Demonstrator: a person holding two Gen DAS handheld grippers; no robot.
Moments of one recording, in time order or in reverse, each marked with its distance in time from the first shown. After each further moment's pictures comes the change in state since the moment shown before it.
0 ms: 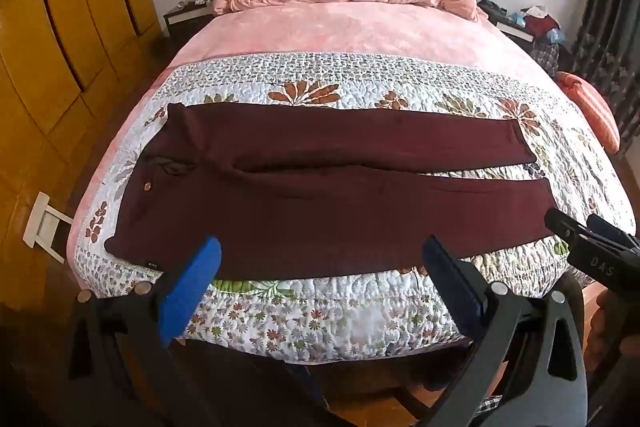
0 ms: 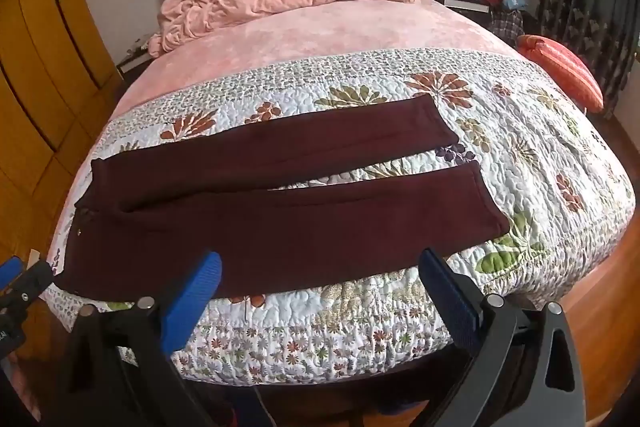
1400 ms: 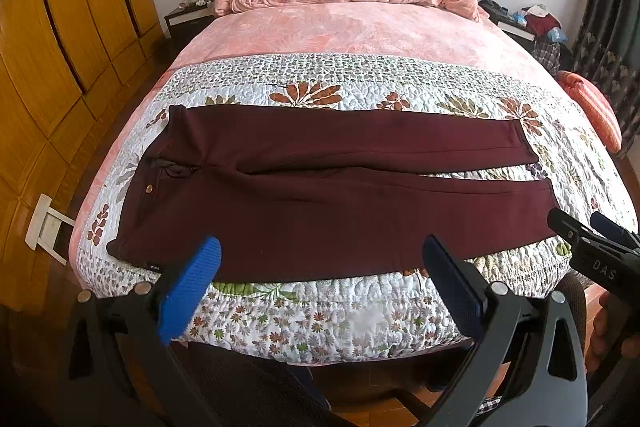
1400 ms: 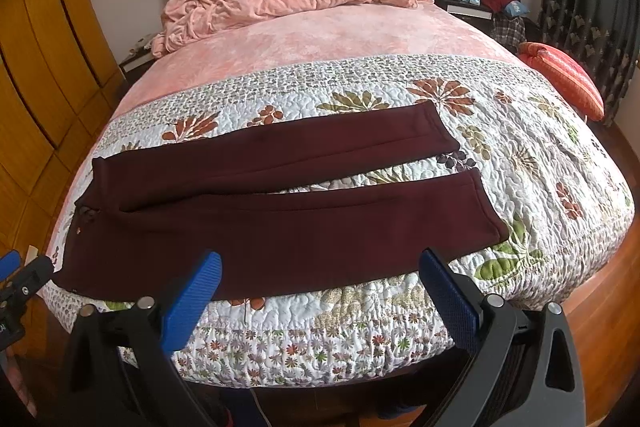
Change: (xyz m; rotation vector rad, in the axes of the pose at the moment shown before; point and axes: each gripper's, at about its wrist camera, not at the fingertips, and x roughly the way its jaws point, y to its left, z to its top) left arm 0.001 0.001 0.001 0.001 0.004 0.004; right arm -0.004 0.004 0.002 -0.016 -0.011 -0.005
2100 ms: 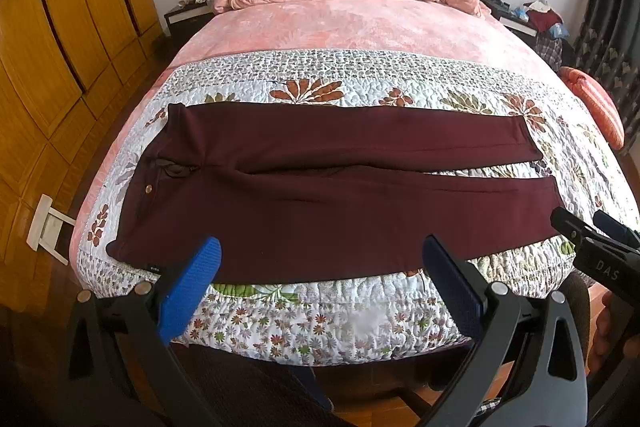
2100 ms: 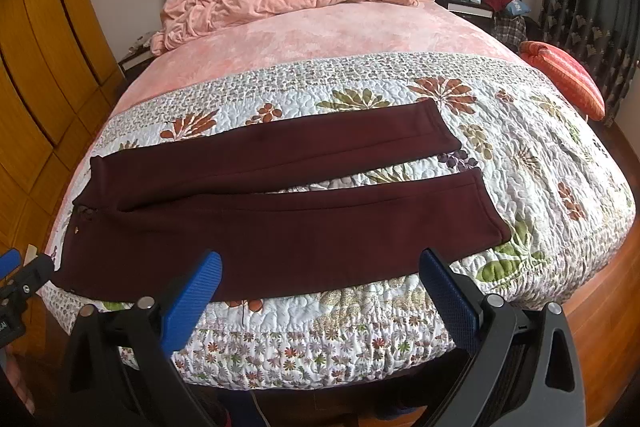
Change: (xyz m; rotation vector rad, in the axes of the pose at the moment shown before) left arm 0.011 -0.002 0.004 0.010 0.017 0.009; right arm 0.002 0.000 0.000 -0.001 0.003 -0.001
